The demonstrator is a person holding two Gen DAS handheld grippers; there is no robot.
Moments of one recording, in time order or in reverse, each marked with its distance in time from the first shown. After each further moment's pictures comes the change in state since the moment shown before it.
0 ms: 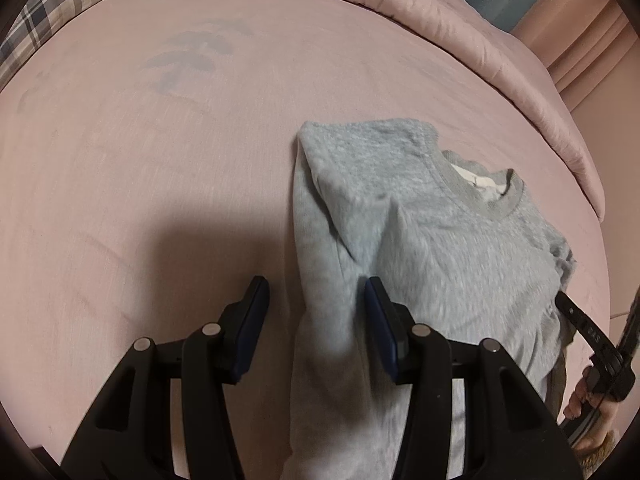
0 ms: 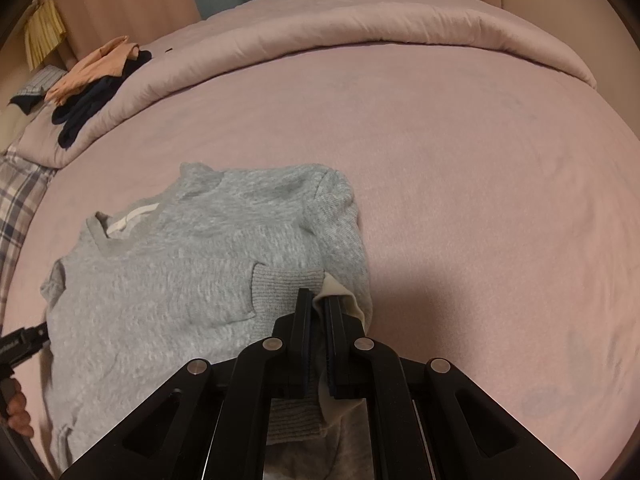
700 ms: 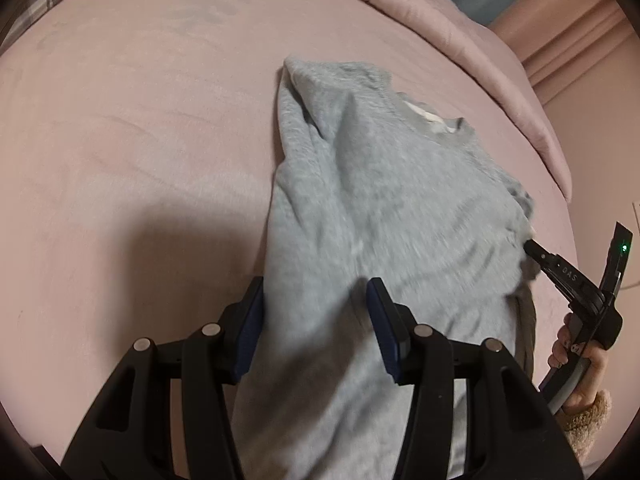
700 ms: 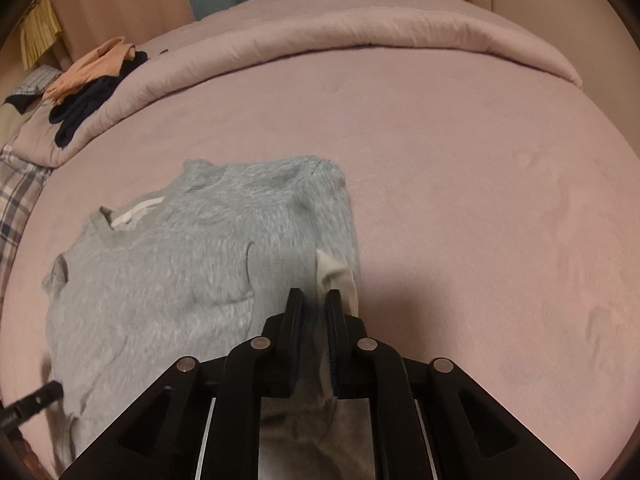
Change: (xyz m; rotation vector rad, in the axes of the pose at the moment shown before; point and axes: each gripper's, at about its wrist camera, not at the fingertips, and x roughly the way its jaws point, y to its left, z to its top) left arm -0.050 0.000 -0.071 -0.017 0.037 -0.111; right arm -0.023 0.004 -0.013 0.002 -0.005 -0.039
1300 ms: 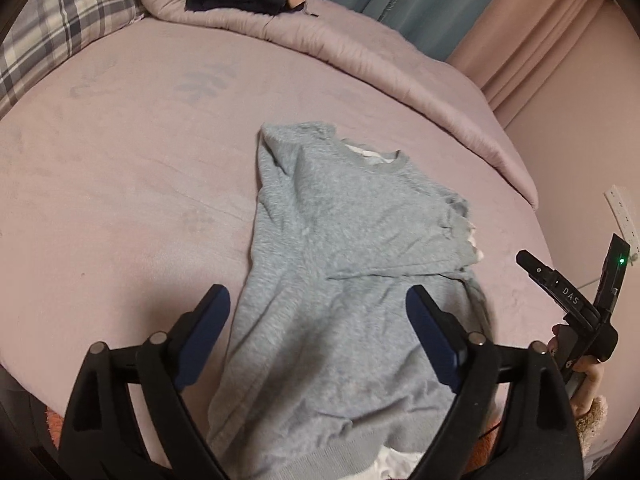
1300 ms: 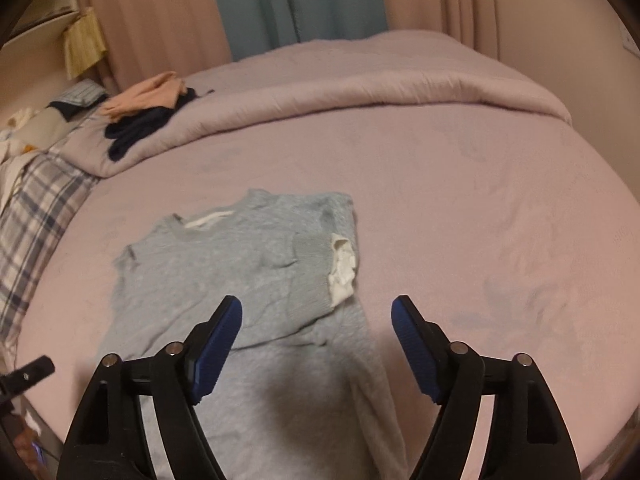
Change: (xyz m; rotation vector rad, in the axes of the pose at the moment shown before) left arm -0.091 -0.024 -0.049 0.071 -0.190 -0.049; right arm -0.103 0.000 -0.036 -0.058 -0.160 0.083
